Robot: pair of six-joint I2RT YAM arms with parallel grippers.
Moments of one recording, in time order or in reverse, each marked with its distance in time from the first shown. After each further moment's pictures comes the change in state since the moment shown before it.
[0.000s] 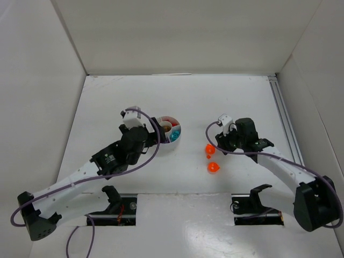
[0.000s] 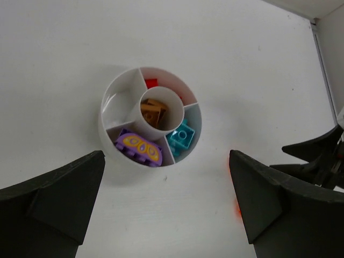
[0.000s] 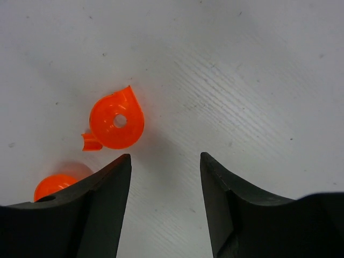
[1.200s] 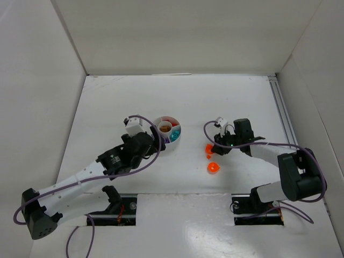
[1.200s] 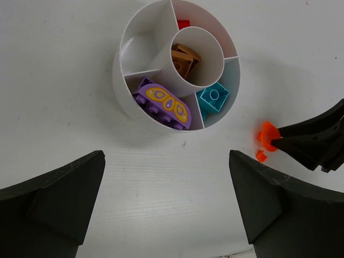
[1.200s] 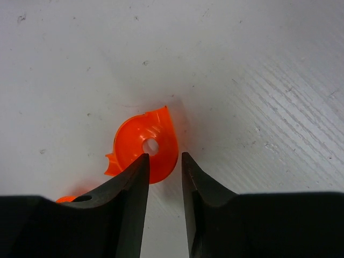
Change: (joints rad) left arm 0.000 -0.013 -0.121 -0.122 0.061 -0.193; right arm -0.108 0.311 -0.048 0.243 -0.374 0.027
